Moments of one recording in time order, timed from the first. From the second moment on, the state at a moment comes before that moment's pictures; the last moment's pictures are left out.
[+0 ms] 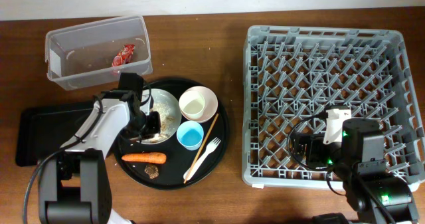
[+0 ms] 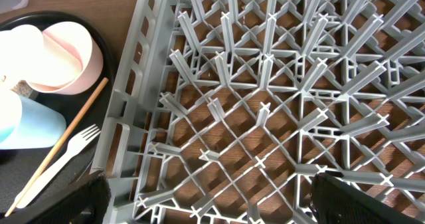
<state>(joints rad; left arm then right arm) -0.07 1.75 1.09 -0.88 0.14 -0.18 0.10 0.75 0.86 -0.93 -0.09 0.13</state>
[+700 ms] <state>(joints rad) 0.05 1.65 1.30 -0.15 -0.03 -0.18 0.10 0.75 0.86 -0.94 -0.09 0.14</state>
